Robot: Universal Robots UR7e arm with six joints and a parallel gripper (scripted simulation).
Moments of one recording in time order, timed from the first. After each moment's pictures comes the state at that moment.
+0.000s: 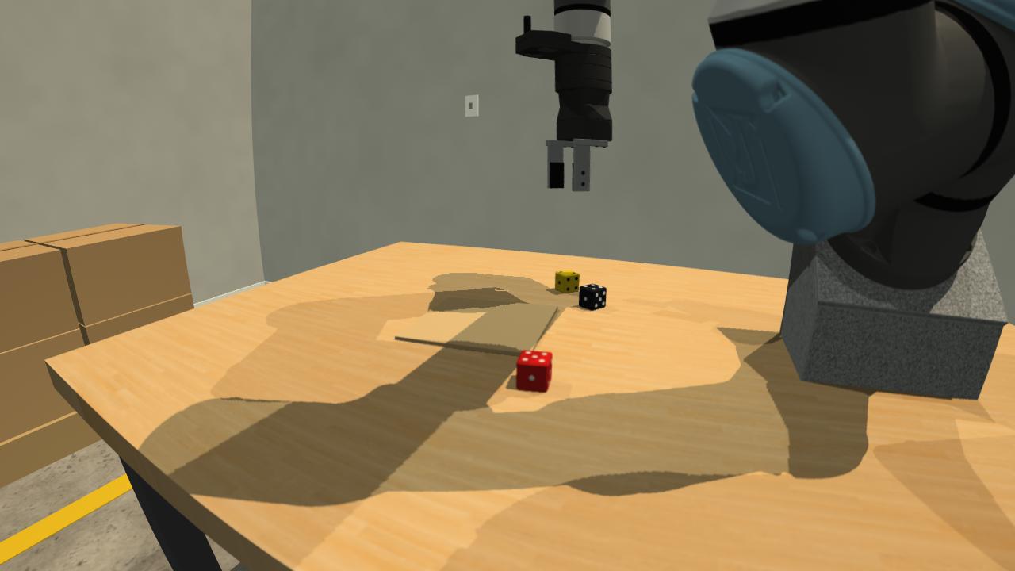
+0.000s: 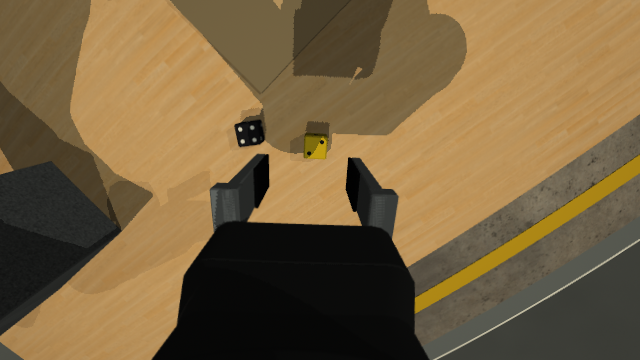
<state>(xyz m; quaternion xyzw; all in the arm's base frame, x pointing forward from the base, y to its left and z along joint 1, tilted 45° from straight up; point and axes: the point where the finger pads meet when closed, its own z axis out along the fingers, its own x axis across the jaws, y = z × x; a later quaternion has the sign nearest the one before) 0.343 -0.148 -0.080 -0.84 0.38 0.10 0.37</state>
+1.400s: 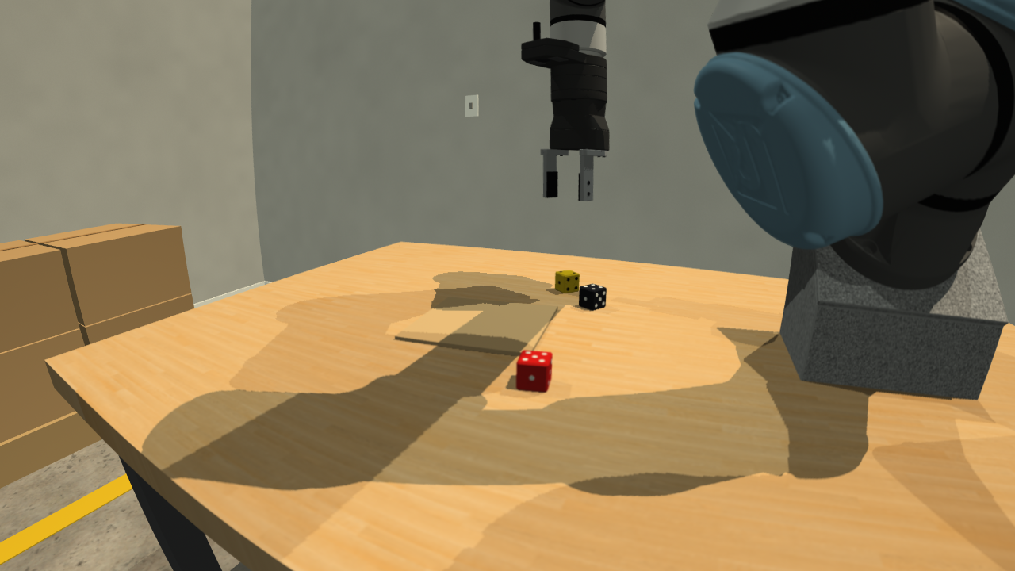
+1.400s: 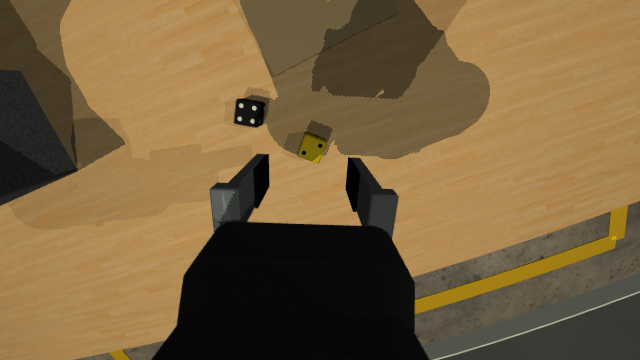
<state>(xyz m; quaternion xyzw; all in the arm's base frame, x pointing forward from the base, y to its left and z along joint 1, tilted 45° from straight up) 0.345 -0.140 -0.090 -0.89 0.24 0.04 0.38</state>
